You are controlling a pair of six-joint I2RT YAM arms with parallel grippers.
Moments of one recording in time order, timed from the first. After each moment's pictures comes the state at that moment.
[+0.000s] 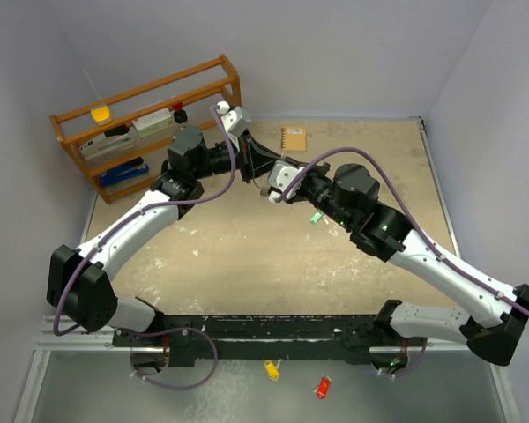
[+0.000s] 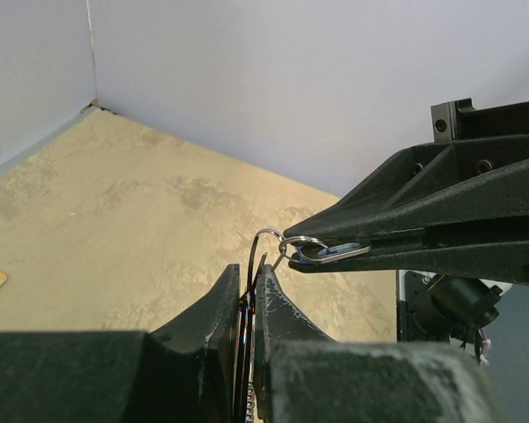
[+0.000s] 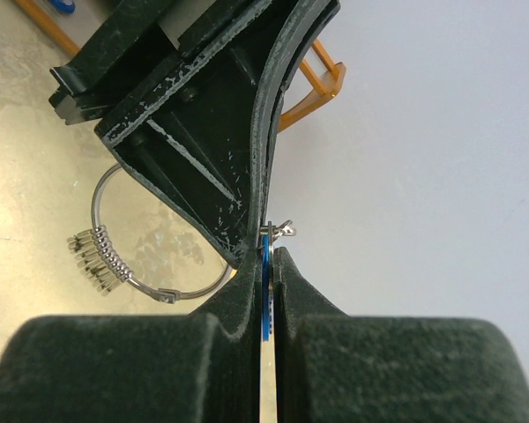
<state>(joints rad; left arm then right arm) -0.52 1.42 1.18 0.34 0.75 -0.30 0.89 1.11 1.16 -0.13 0.12 -0.84</state>
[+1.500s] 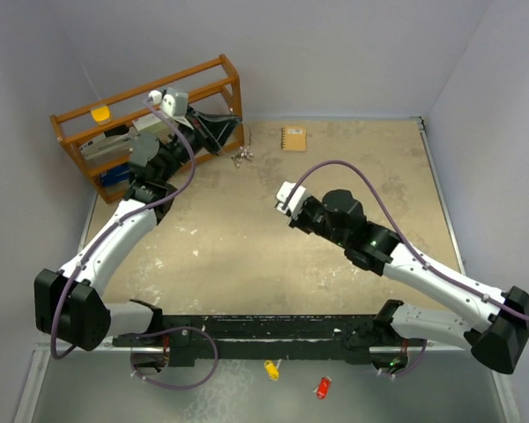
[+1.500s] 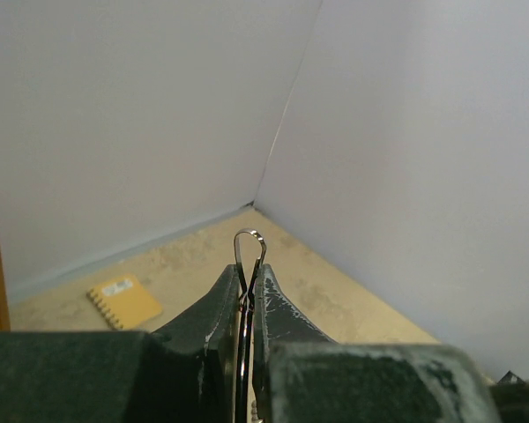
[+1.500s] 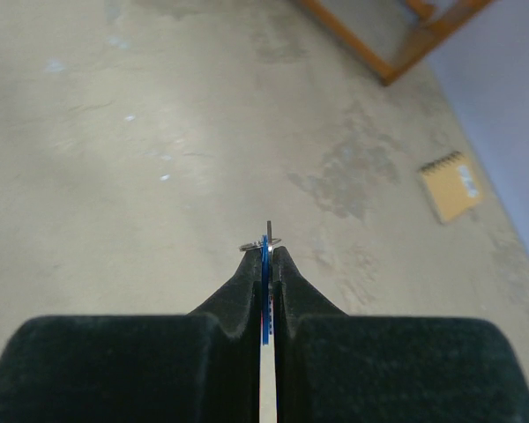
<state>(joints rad) -0.34 1.29 1.07 0.55 0.44 -0.45 0.85 1.05 0.86 -0.13 0.06 -0.44</state>
